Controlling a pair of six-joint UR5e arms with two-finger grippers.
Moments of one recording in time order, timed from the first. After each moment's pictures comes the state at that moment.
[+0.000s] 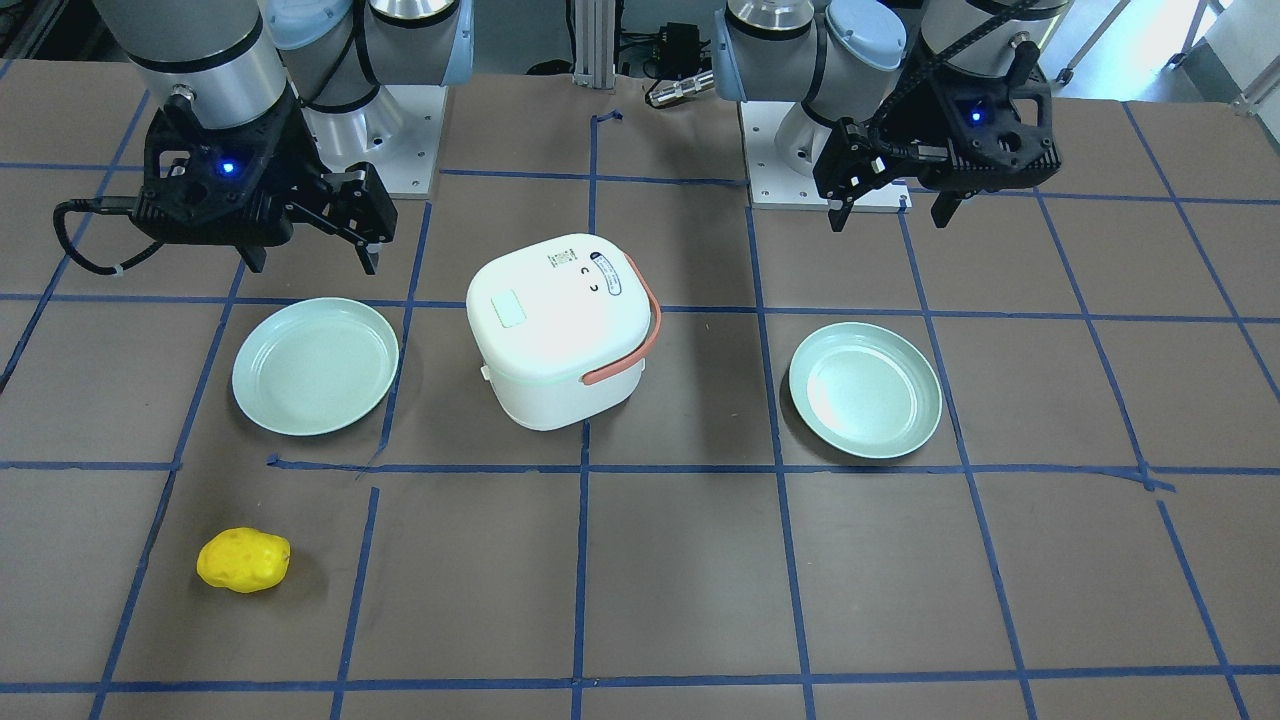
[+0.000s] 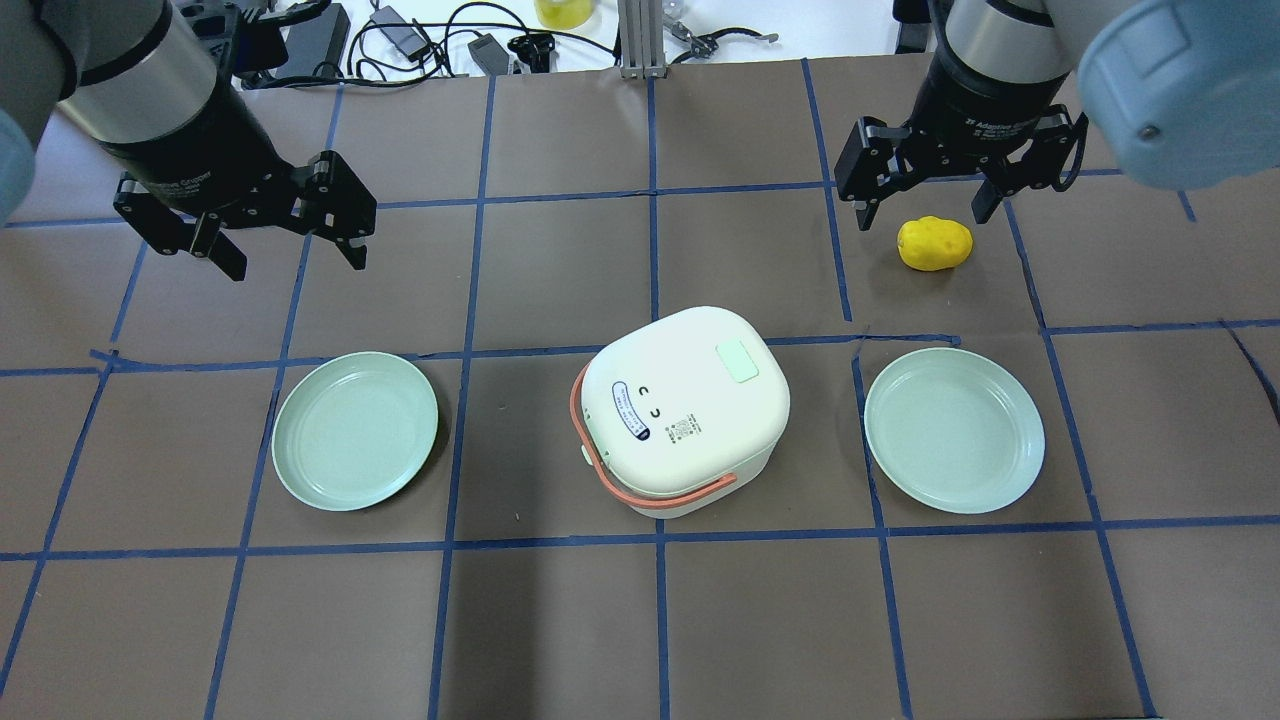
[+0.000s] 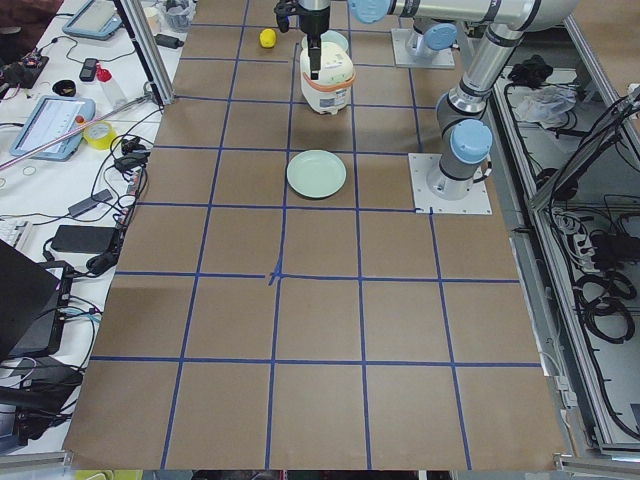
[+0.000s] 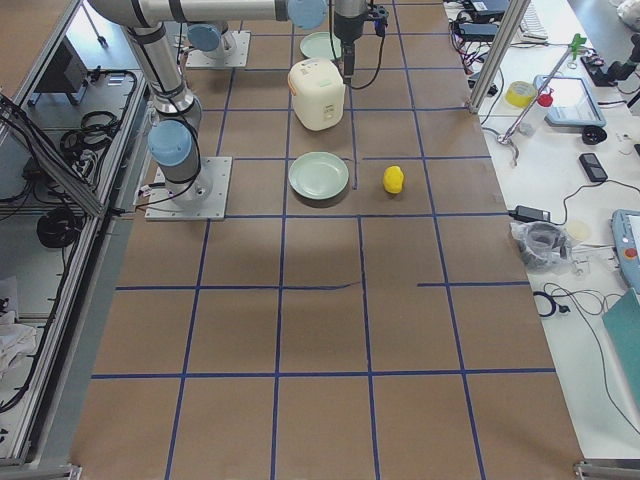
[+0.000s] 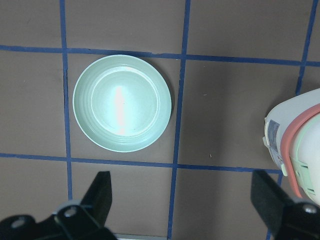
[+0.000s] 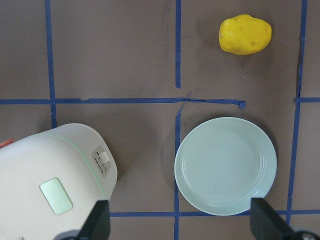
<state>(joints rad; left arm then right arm) -1.55 -1.49 -1.59 -1.62 1.59 -0.05 1.61 -1.55 1.56 -1.60 -1.58 0.04</state>
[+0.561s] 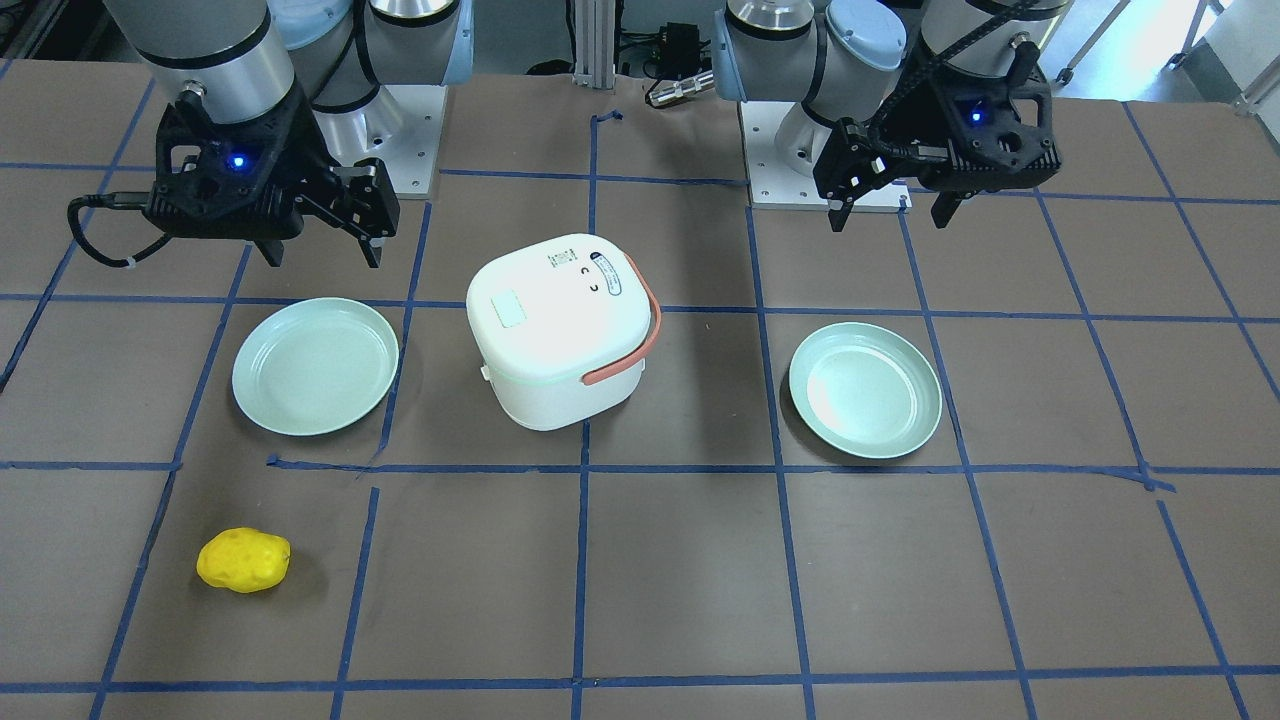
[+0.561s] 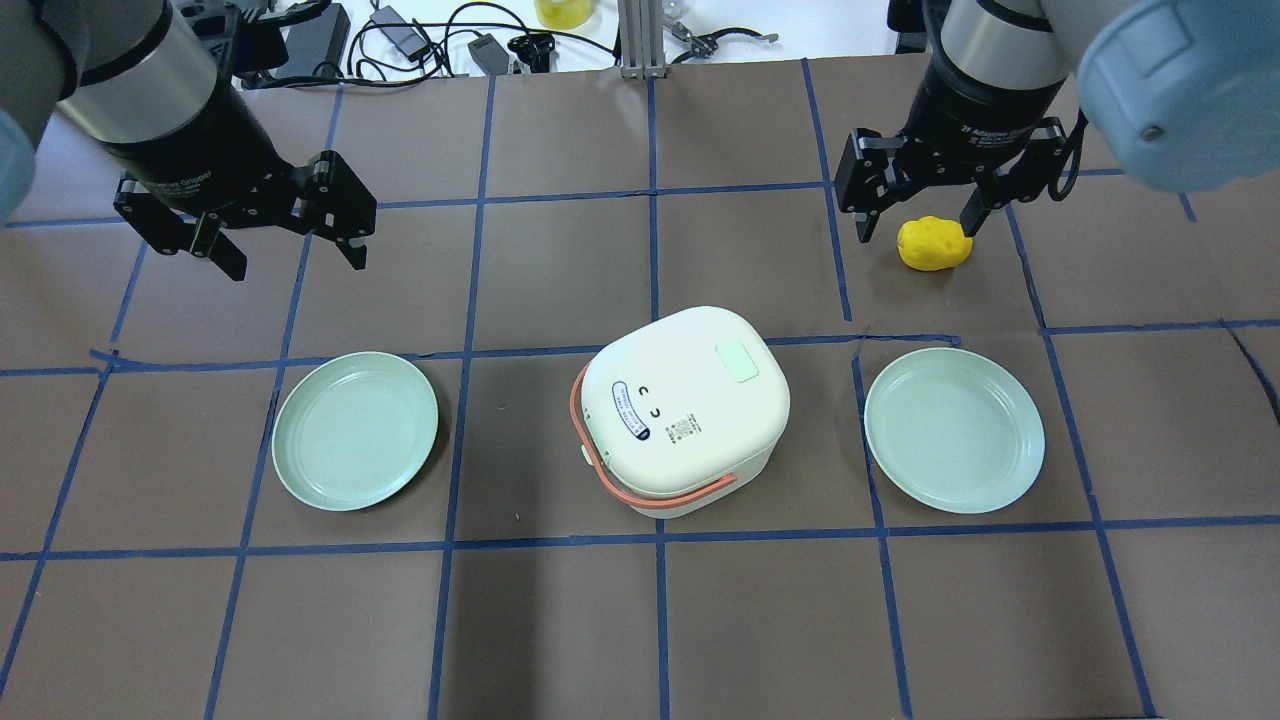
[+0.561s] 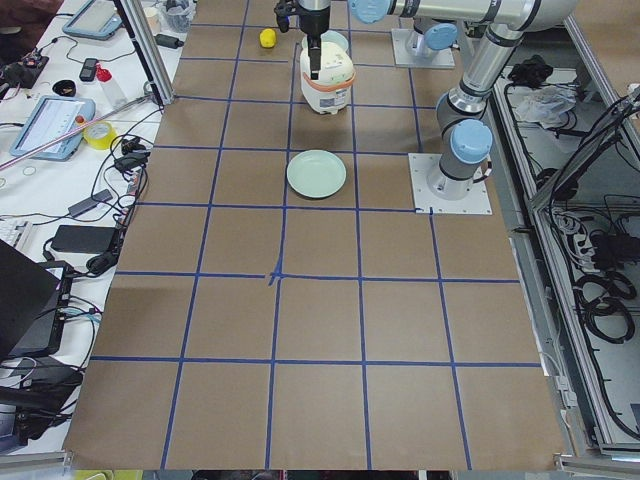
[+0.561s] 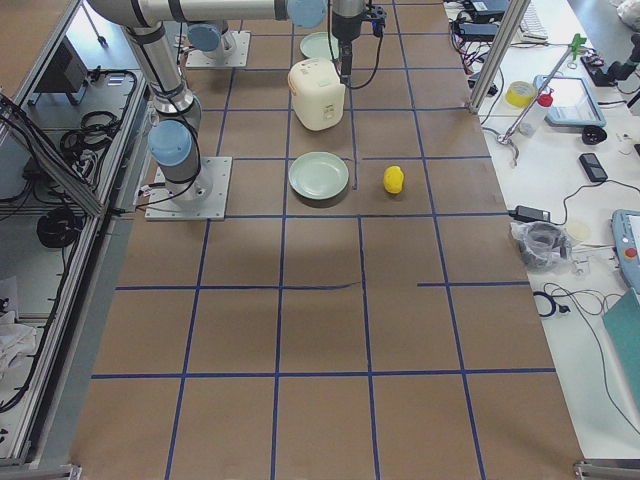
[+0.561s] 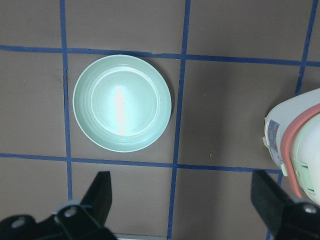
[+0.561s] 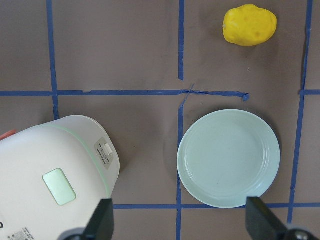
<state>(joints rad) -1.55 -1.49 -1.59 -1.62 1.59 -0.05 1.62 -1.56 1.56 -1.57 -1.56 0.04</state>
